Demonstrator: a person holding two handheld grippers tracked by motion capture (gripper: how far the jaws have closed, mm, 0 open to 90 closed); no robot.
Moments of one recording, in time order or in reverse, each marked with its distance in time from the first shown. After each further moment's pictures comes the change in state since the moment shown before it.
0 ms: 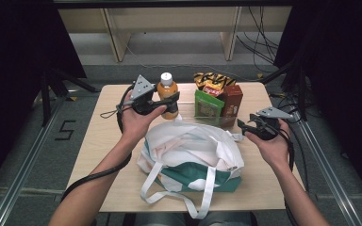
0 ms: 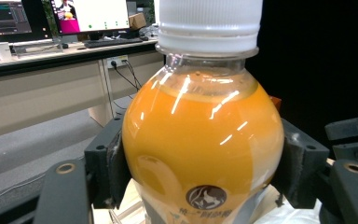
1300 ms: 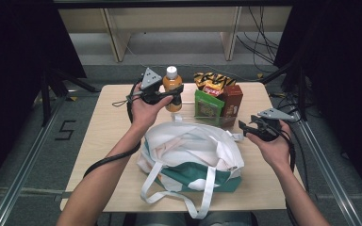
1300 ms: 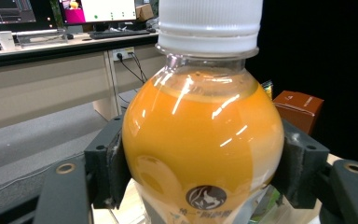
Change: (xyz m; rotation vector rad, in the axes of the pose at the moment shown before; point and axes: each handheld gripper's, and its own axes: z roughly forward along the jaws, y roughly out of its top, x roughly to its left) left arm 0.021 -0.009 0.046 0.033 0.025 -0.012; right arm -0.004 -0.006 0.002 -0.009 -0.005 0.019
